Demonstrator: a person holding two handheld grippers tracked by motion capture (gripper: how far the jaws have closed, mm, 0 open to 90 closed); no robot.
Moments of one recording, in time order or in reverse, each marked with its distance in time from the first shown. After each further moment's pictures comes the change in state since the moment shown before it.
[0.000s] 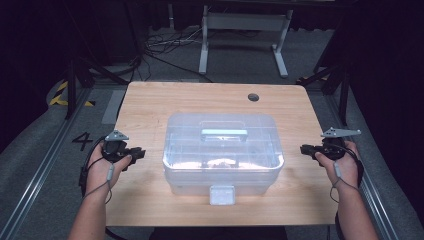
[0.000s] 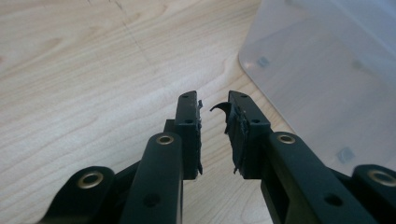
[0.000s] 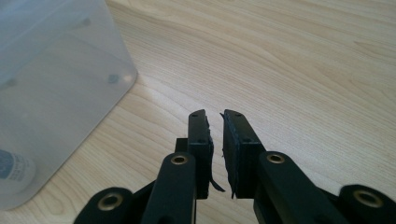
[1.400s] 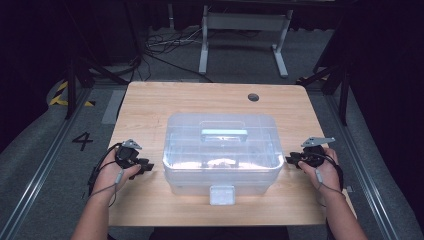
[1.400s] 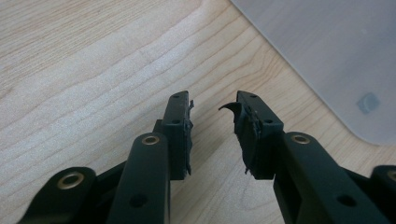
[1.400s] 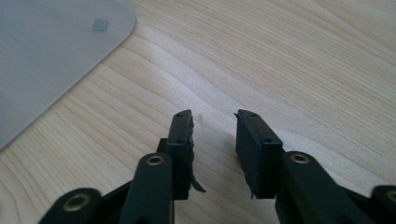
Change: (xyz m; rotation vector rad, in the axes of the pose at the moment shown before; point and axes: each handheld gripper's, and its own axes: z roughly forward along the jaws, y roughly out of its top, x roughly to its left) left arm 0.000 -0.014 0.036 0.142 -0.100 0.076; right arm 0.010 -0.024 0.054 0.072 0.022 -0.091
